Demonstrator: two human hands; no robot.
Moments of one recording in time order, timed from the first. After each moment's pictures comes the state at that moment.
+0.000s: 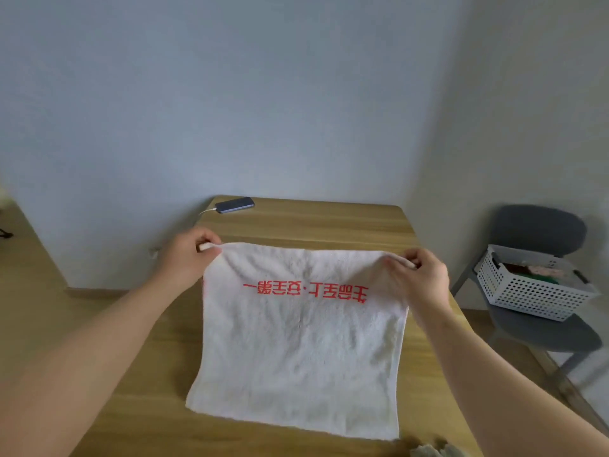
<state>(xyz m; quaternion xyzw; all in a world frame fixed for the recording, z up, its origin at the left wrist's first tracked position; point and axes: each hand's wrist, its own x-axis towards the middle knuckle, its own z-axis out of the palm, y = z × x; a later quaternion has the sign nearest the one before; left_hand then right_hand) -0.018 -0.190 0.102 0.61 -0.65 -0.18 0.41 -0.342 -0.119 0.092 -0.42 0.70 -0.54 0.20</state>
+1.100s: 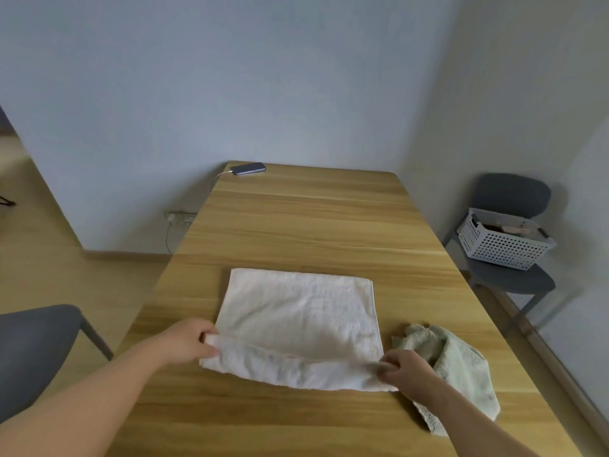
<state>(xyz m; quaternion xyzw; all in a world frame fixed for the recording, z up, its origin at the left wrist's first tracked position) 0.101 0.004 -0.017 0.60 -0.71 -0.37 -0.02 -0.267 0.112 -0.031 -0.52 0.76 -0.12 0.38</state>
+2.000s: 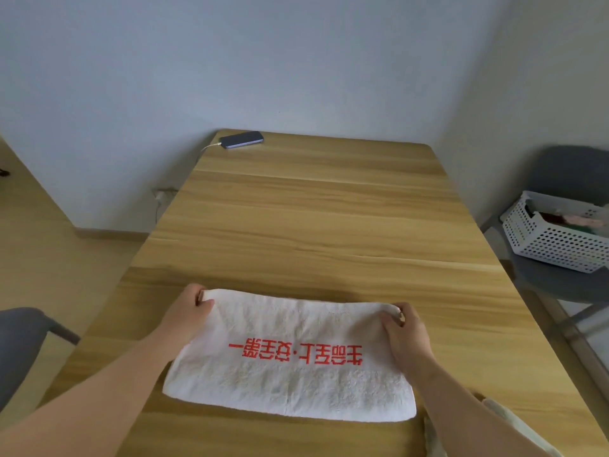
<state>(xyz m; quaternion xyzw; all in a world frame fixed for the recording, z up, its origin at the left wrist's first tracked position) 0.025 -0.153 -0.070 0.74 -0.52 -0.38 0.22 -0.298 -0.082 -0.075 -0.37 0.77 -0.37 0.36</state>
